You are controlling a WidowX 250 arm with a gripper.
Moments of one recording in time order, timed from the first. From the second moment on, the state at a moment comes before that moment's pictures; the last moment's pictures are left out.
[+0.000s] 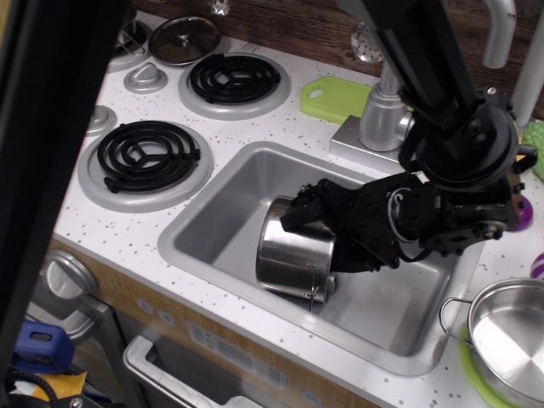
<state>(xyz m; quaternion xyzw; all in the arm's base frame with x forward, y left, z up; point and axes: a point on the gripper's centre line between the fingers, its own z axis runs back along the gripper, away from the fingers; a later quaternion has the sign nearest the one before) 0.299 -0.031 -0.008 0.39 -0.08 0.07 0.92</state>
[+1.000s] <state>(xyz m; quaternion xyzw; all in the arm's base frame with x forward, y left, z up) 0.297 -0.012 -0.001 0.34 -0.09 0.09 0.93</state>
